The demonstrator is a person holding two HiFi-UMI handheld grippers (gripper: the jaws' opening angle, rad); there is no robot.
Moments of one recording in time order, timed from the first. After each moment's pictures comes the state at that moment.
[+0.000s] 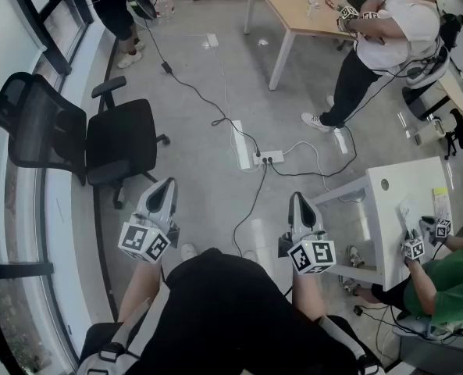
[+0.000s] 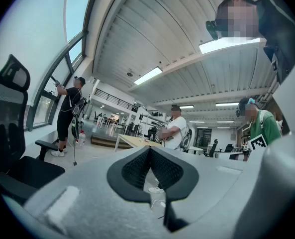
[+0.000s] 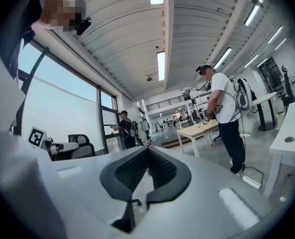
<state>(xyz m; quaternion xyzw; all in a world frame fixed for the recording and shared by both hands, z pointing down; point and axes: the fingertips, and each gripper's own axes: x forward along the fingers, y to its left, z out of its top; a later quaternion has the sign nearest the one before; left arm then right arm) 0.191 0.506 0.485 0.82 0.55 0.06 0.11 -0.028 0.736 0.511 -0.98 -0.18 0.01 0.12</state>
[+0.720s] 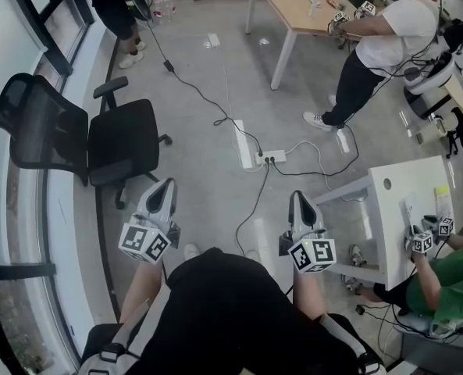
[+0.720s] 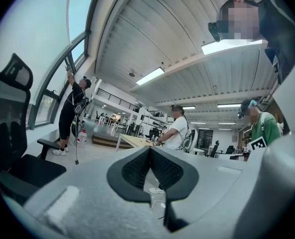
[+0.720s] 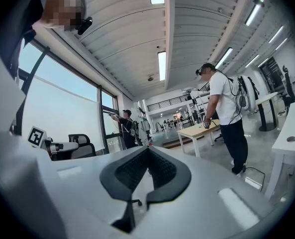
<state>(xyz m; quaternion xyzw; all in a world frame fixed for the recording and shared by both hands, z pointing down) 0.196 0.496 0.491 0.82 0.55 0.05 0.12 -0.023 0.730 0.514 -0.98 -0.17 0.01 0.11</state>
